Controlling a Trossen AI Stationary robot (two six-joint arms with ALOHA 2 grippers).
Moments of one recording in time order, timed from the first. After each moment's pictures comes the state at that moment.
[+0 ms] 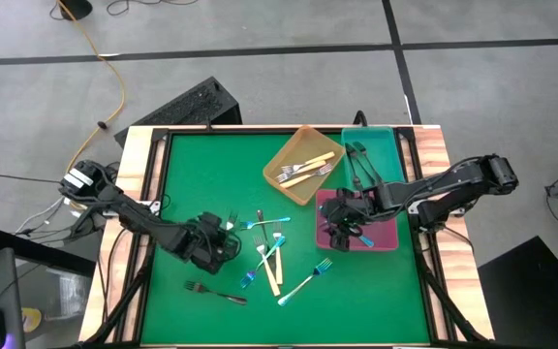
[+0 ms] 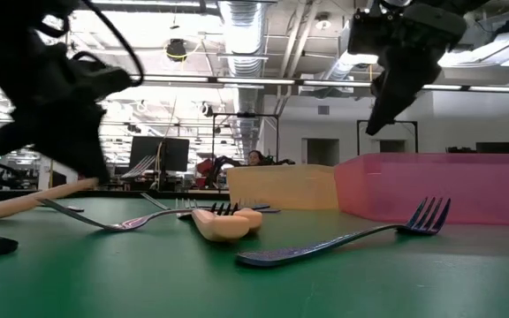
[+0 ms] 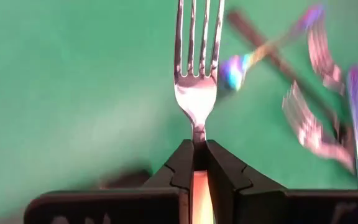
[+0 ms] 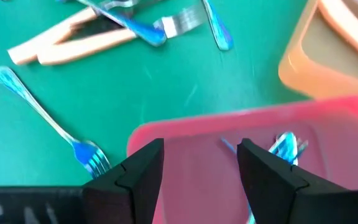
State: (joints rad) left arm -0.47 1.47 0.70 -0.56 -0.64 -1.59; right arm 0.16 1.36 0.93 -0.57 0.11 0.35
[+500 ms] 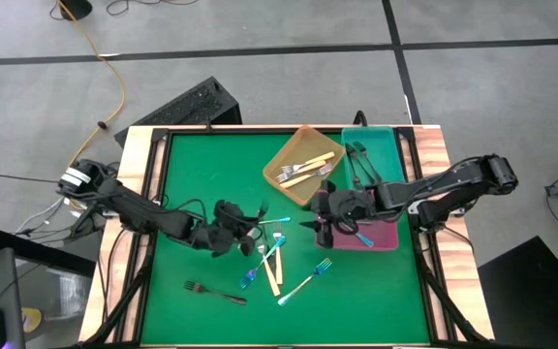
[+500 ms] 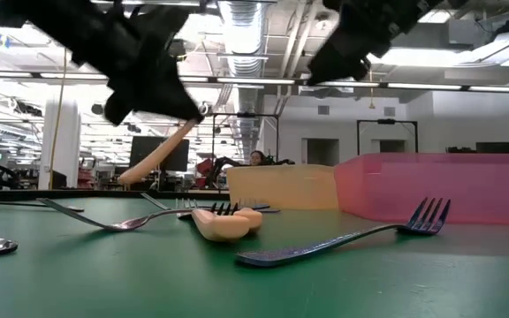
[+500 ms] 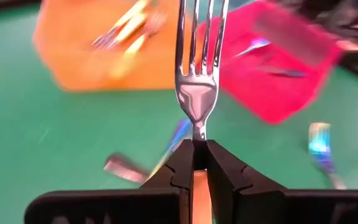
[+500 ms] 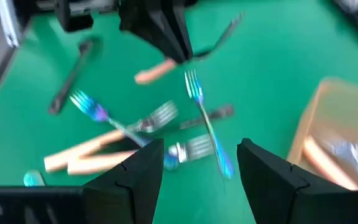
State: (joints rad) left arm -0.34 1.43 0.70 0.03 -0.72 -0.82; right arm 0.15 1.36 0.93 -0.17 0.19 0.20
